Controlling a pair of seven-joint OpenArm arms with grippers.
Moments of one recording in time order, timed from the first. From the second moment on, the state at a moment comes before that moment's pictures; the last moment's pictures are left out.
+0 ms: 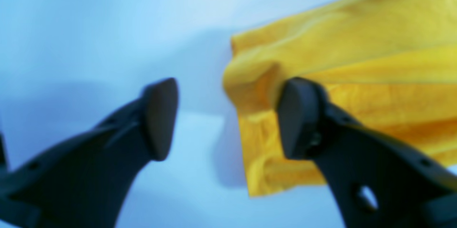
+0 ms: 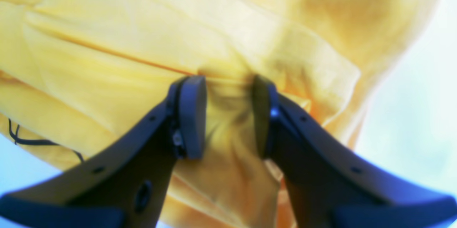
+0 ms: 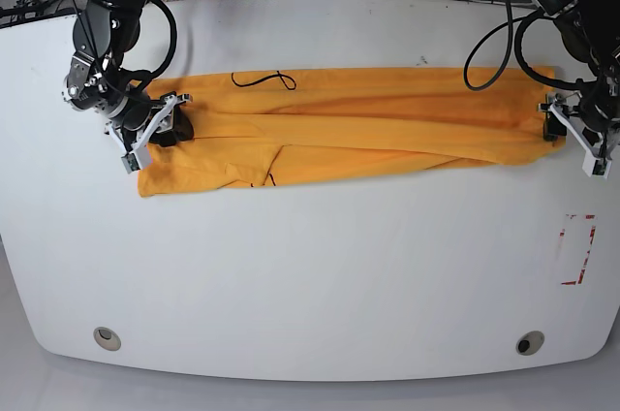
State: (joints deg) left arm -1.2 -15.7 -42.1 95.0 -16.0 -43.3 69.5; right arm -1.0 12.4 24.2 77.5 21.8 42.4 -51.5
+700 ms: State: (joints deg) left arm 8.3 -24.3 -48.1 94.8 -37.9 -42.9 72.2; right arm -0.8 11.1 24.3 77.7 21.6 41.6 -51.2
